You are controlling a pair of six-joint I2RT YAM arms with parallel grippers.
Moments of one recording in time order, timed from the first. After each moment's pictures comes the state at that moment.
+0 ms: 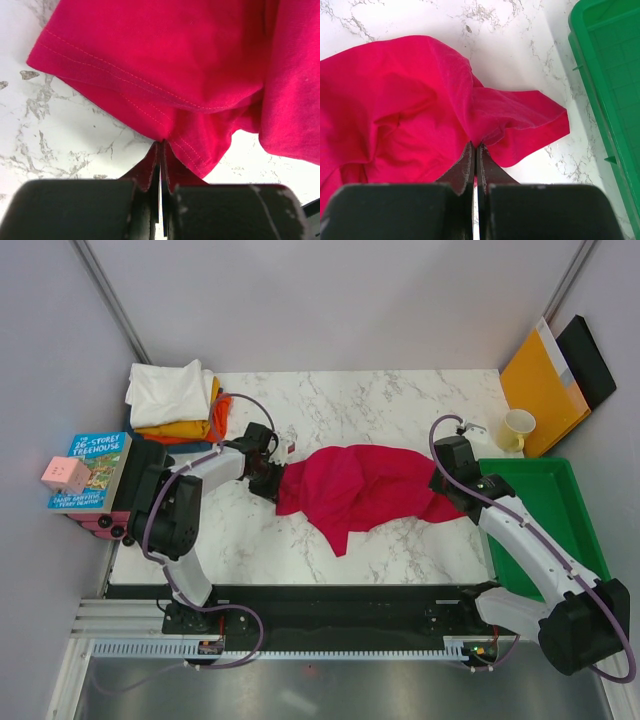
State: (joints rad) left arm -0.33 1.78 1.09 -0.55 0.24 0.07; right arm 0.36 1.11 0.86 -0.56 0.42 0.60
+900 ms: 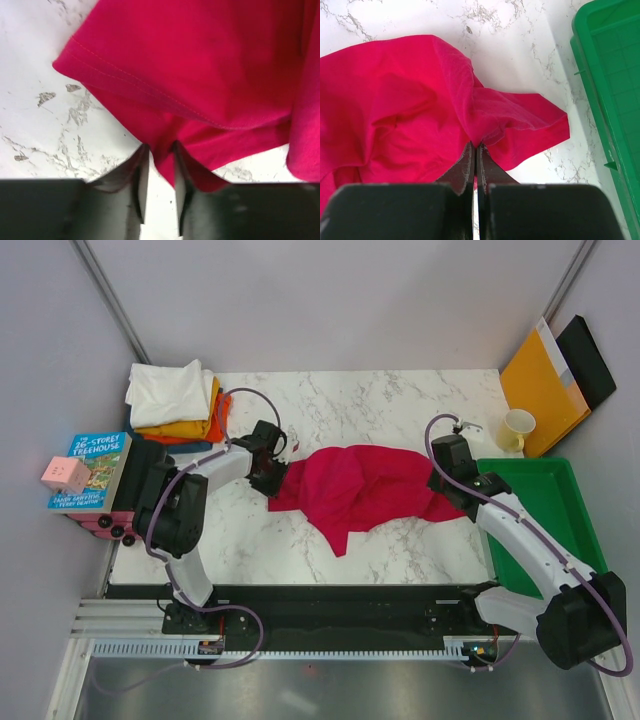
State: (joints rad) left arm -0.38 1.80 1.13 -0.56 0.08 0.09; right arm 0.36 1.14 0.86 -0.53 0.42 0.57
